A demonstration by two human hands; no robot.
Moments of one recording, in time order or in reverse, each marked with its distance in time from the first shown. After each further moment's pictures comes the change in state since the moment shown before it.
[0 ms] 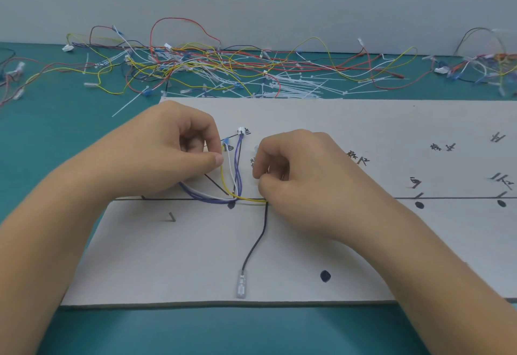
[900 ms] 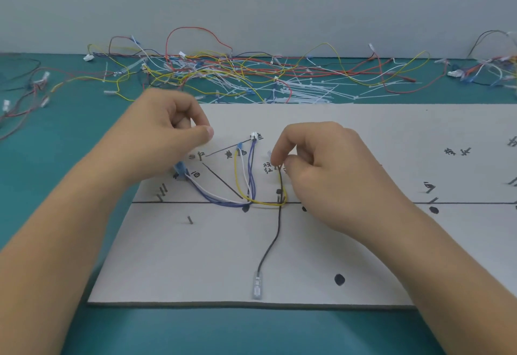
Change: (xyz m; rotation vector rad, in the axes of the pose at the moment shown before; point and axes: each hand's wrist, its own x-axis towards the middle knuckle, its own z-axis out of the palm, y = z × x) left_hand 0.007 -0.015 -0.012 -0.046 0.305 -0.093; right_hand 0.003 0.001 -0.004 0.108 0.152 0.010
